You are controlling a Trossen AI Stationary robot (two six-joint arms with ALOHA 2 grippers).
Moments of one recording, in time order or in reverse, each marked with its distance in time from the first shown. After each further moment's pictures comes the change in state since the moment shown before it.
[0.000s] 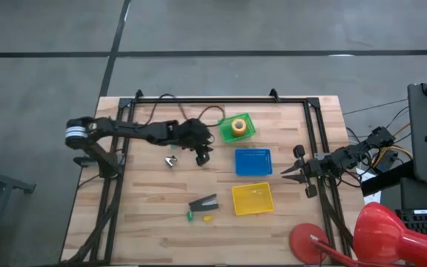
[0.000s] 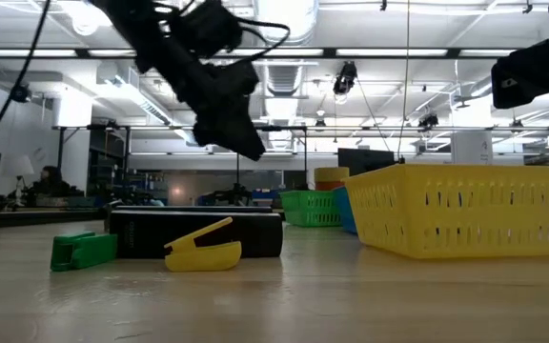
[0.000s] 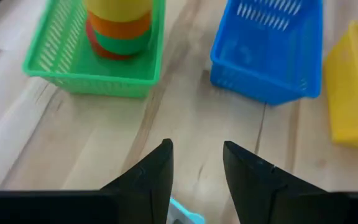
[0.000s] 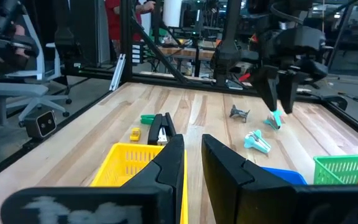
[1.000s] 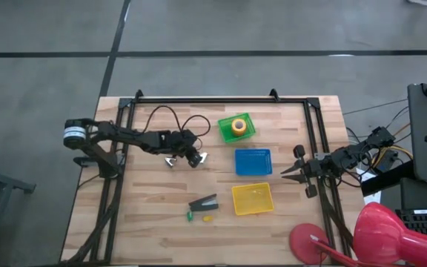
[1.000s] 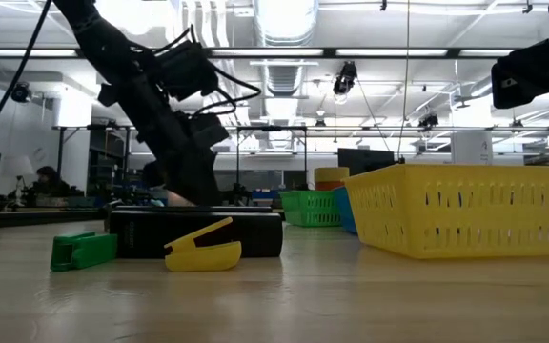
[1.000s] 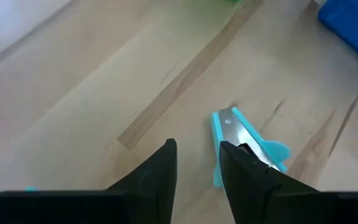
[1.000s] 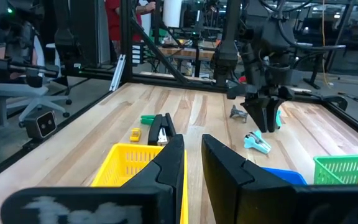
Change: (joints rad) left arm -0.004 -0.005 -0.255 0.106 -0.144 -0.324; right arm 0.000 -0.001 0.000 0.000 0.000 0.001
